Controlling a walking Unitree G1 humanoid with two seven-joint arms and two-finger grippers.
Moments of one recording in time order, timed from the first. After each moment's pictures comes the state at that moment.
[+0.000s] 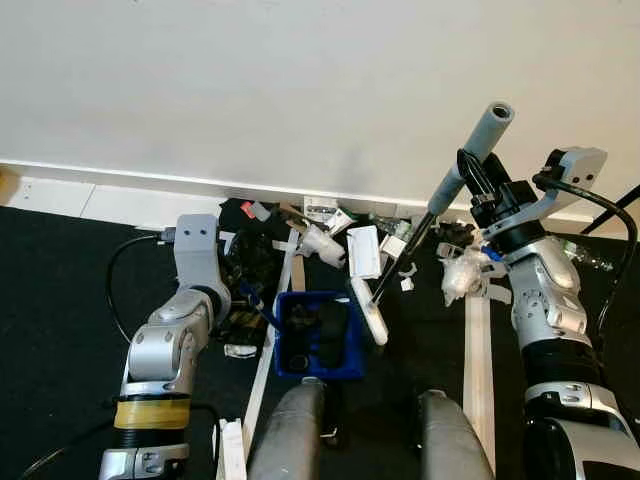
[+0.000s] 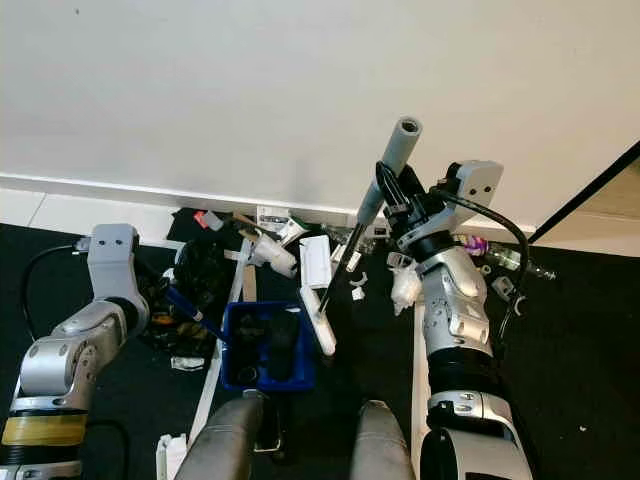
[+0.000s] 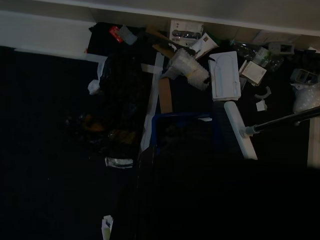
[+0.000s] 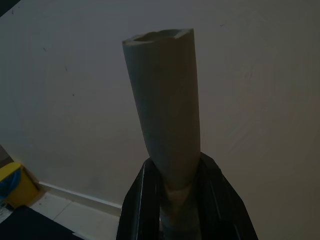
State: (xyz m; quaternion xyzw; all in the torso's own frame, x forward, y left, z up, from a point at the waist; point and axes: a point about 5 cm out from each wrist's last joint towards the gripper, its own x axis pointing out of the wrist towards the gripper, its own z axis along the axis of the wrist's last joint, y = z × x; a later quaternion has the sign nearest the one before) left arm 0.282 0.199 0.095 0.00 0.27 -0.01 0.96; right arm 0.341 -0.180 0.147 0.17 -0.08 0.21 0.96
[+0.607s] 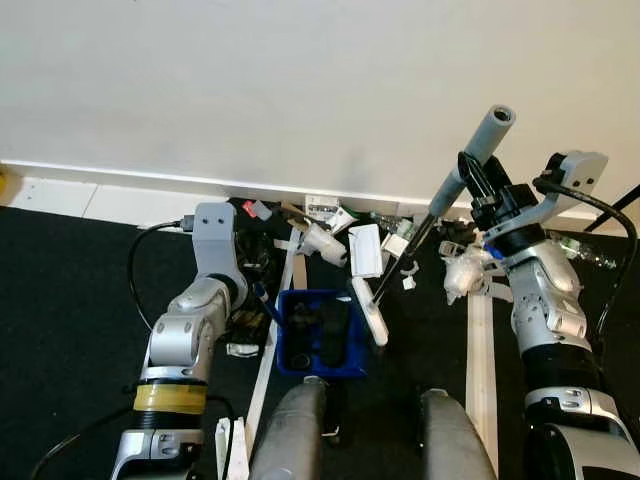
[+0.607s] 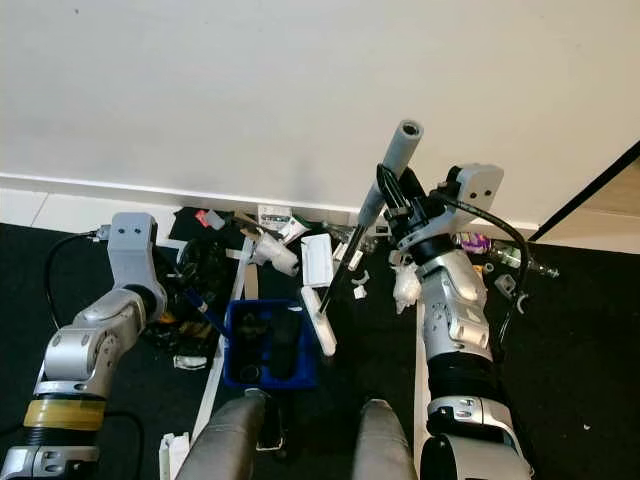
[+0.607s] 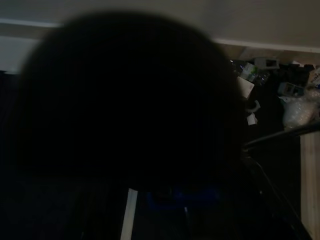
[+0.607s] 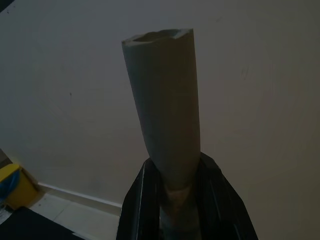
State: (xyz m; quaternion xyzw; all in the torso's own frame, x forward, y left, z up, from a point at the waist) left arm 0.299 0.187 0.096 0.00 0.23 -0.03 0.97; right arm 0.337 -0.180 0.143 0.17 -0.08 0.20 0.96
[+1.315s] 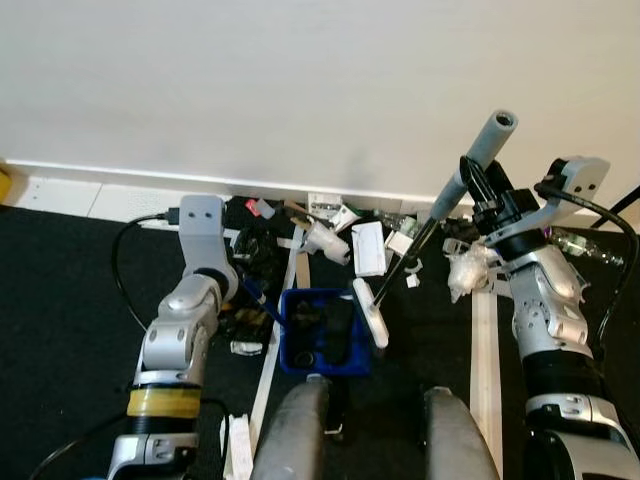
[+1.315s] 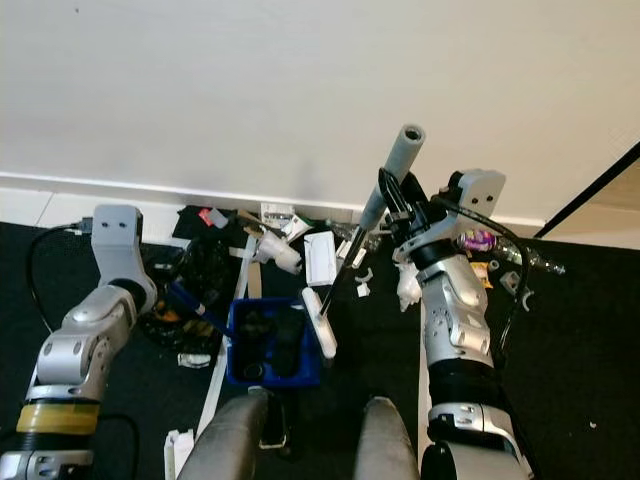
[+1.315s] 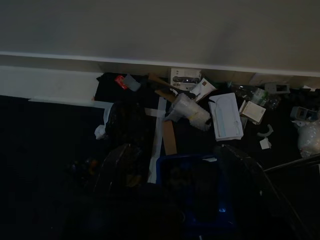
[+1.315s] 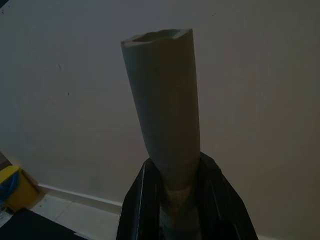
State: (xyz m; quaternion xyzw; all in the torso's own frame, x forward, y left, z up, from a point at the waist) left arm 0.300 0.196 0.107 0.01 0.18 -0.01 0.98; right arm 0.334 -0.178 0.141 0.17 -0.08 0.20 0.96
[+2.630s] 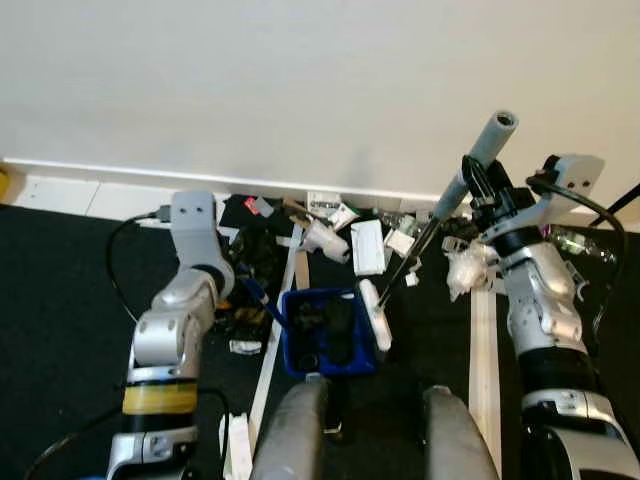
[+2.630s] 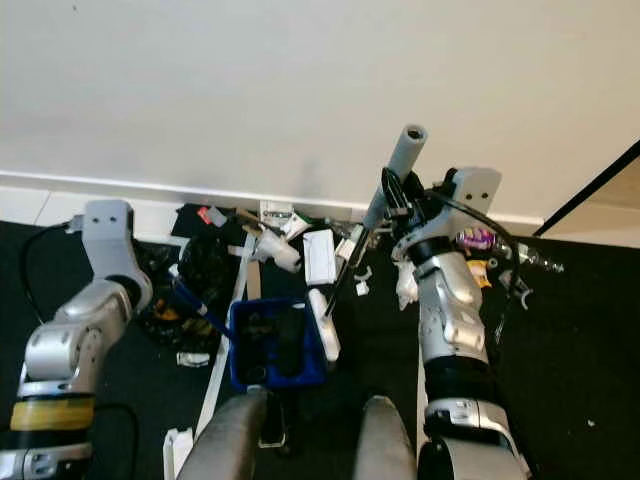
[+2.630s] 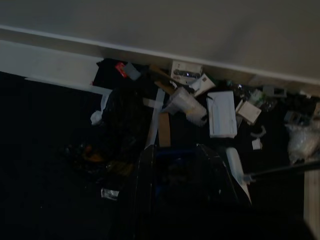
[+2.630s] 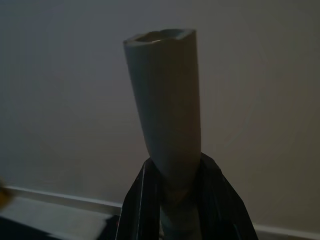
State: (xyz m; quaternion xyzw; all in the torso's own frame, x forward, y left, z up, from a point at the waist) left arm 0.298 0.199 0.128 -0.03 0.19 0.01 0.98; right arm 0.343 -0.176 0.137 0.14 -0.05 0.12 0.98
